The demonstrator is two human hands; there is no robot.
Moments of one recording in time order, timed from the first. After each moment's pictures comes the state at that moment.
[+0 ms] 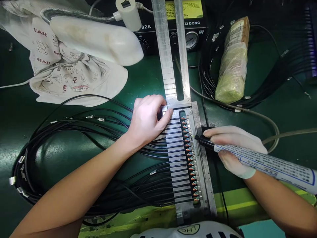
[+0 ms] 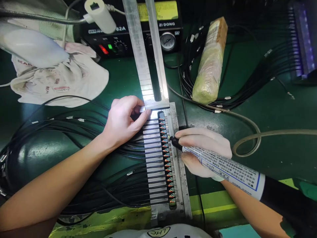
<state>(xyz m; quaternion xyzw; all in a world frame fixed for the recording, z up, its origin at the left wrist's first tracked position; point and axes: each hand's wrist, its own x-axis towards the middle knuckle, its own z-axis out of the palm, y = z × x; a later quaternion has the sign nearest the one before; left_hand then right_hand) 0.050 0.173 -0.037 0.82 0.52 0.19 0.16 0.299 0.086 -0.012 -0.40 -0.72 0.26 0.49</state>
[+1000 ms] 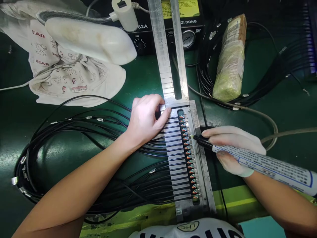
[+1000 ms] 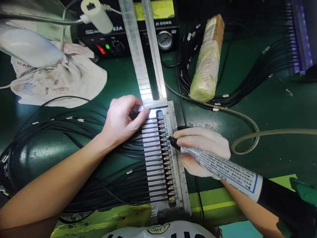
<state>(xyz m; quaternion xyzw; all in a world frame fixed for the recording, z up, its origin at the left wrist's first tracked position) 0.051 0.173 -0.036 0.82 0.52 0.19 0.16 0.297 0.085 -0.005 -0.41 -0.73 0.23 0.49</state>
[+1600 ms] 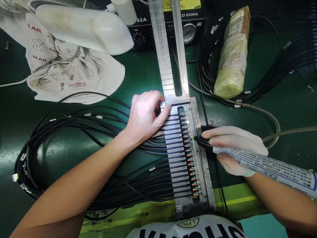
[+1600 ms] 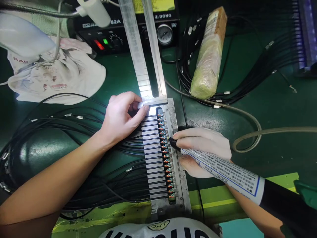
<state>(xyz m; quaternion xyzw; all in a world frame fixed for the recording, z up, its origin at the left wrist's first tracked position) 0.051 0.173 -0.038 0.82 0.52 0.19 0.16 0.298 0.080 -0.006 -0.40 -0.74 0.25 0.48</state>
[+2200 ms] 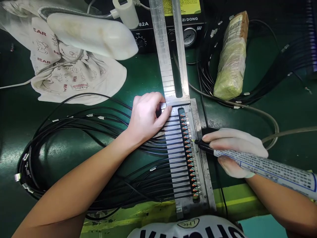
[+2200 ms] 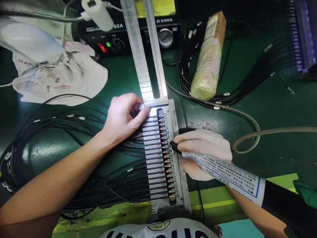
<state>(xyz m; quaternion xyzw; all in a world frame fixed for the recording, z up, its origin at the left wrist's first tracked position) 0.051 0.172 -0.037 0.82 0.52 0.19 0.16 0.300 0.077 -0.007 -0.38 -0.74 0.26 0.49</state>
